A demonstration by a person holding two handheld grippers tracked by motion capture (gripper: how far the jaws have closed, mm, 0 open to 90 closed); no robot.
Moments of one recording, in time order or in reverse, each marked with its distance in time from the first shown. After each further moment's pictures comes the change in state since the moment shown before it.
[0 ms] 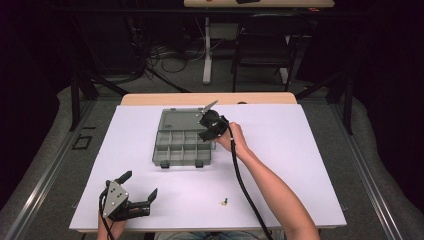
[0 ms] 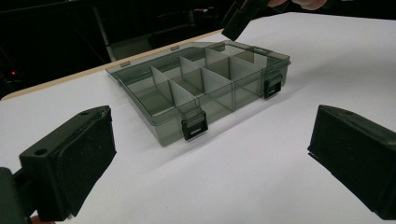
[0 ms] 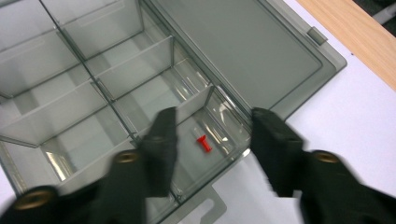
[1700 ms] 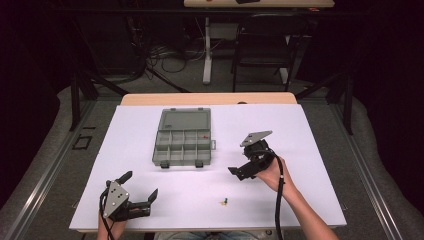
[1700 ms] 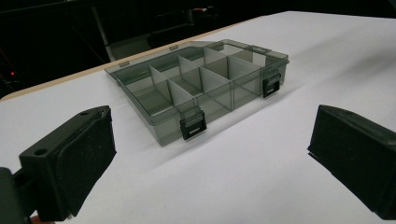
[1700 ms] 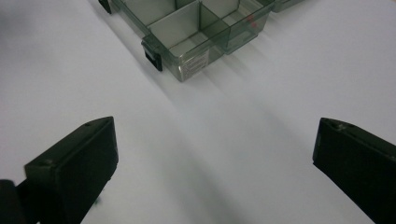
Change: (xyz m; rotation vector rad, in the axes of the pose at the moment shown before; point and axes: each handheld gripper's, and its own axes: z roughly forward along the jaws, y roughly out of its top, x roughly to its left) left arm -0.001 0.000 0.000 0.006 -0.004 0.009; right arm 0.024 -0.123 -0.115 -0.094 0.084 0.087
